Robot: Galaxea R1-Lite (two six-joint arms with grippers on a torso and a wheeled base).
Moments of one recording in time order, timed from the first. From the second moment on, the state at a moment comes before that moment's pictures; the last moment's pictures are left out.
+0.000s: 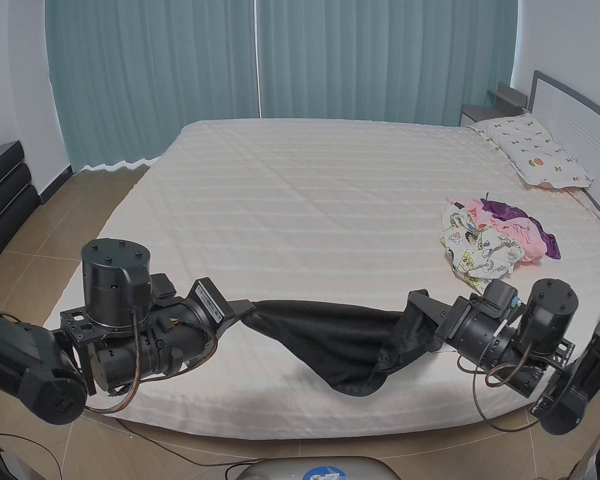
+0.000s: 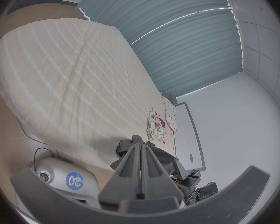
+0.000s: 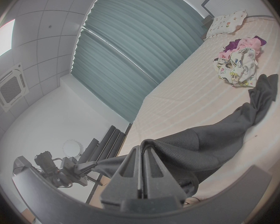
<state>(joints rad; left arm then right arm) -0.61 1.63 -0.56 -0.72 -0.03 -1.11 0.58 1.83 -0.22 -1.55 -0.01 0.80</state>
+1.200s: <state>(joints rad) -0.44 1.59 -1.04 -0.44 0.03 -1.12 0.19 1.58 -1.20 -0.85 0.05 0.79</state>
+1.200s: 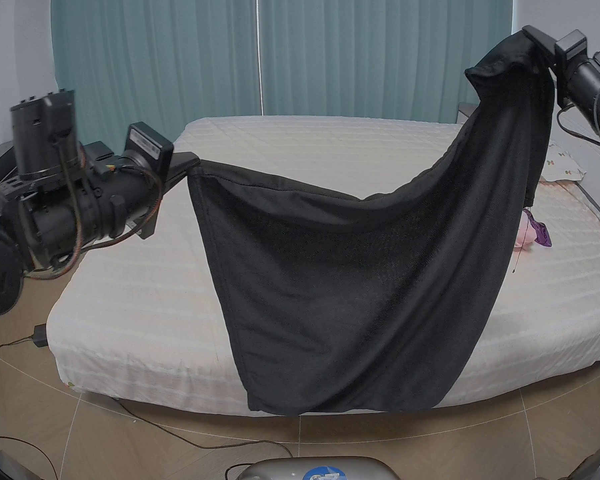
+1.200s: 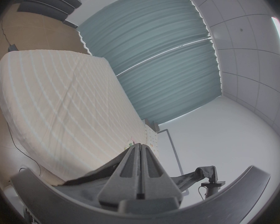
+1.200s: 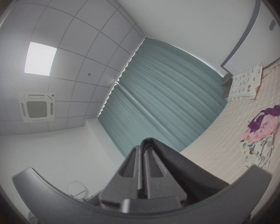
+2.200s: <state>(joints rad) -0.37 2.04 -1.30 -0.44 0.04 -1.12 0.17 2.05 -1.18 -1.01 0.03 0.75</state>
